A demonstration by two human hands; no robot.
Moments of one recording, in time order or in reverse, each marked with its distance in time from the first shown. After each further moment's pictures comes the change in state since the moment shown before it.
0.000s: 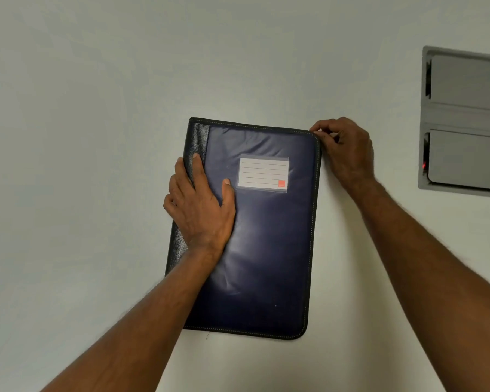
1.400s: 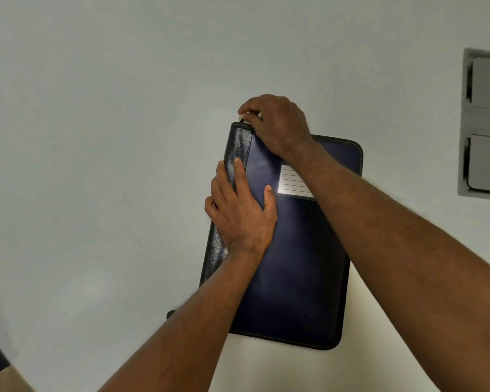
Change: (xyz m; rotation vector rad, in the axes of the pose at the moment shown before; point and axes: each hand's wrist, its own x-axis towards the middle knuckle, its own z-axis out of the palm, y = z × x) left_hand 0.002 0.003 0.007 0.012 -0.052 -0.003; right_hand 0.040 -0.149 0.111 -0.122 -0.267 -0.290
